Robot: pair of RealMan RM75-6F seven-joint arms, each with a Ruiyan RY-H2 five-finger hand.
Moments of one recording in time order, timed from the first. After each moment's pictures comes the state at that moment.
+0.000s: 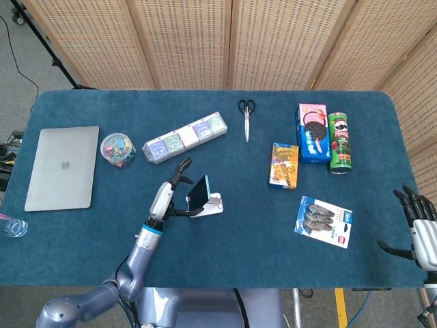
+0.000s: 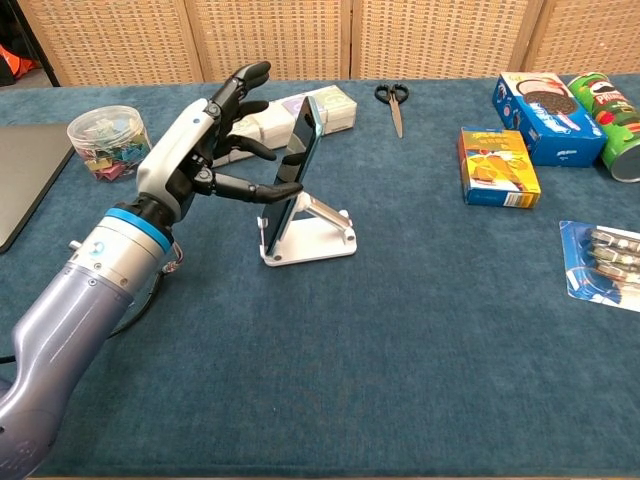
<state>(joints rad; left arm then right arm) -0.71 -2.19 -0.19 -0.63 1.51 1.39 -0.93 0.09 -1.03 0.08 -1.59 -1.45 1.42 0.25</state>
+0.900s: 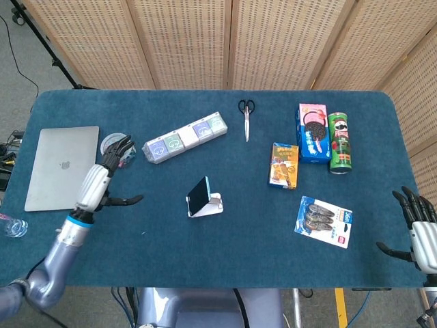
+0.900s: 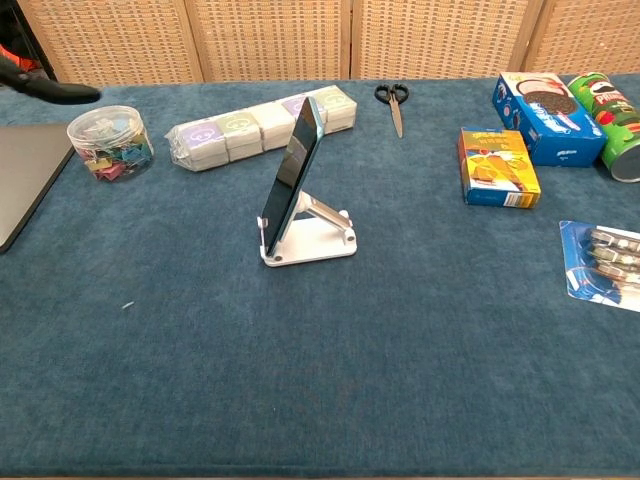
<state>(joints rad) -0.54 -1.35 -0.10 -1.49 1.53 1.39 -0.42 0.08 -1.02 0.08 -1.62 -1.48 1.45 0.22</state>
